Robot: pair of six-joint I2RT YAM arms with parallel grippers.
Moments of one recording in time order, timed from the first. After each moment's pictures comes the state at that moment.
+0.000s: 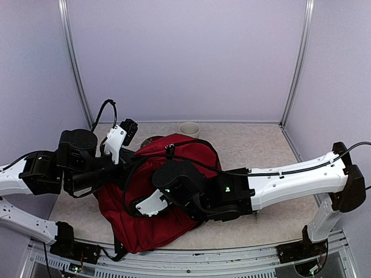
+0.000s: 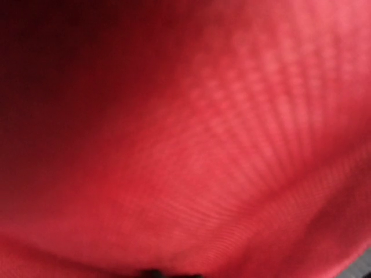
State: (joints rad) left arm -1.25 0.98 0.98 -0.40 -0.48 -0.15; right arm 1.48 1.77 1.47 -0.18 0.78 -1.44
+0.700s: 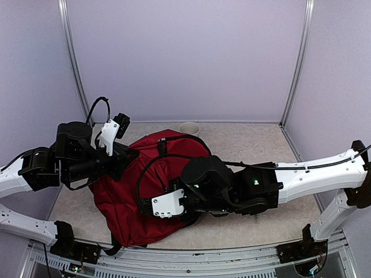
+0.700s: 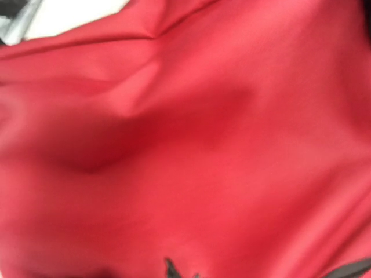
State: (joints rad) left arm -1.08 0.94 0.96 -0.42 -0.36 -0.15; right arm 1.46 1.59 1.31 -0.28 0.29 -0.75
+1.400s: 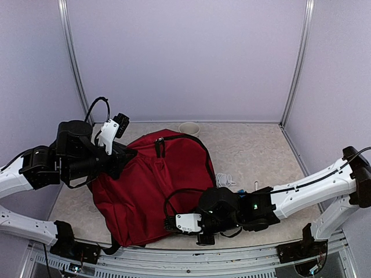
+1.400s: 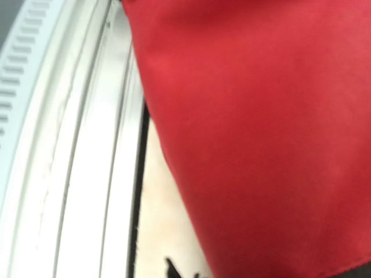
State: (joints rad) left arm -1.03 0.94 0.96 -0.44 -0.33 -0.13; right arm 1.42 1.55 0.88 -0.02 -0.05 -0.30
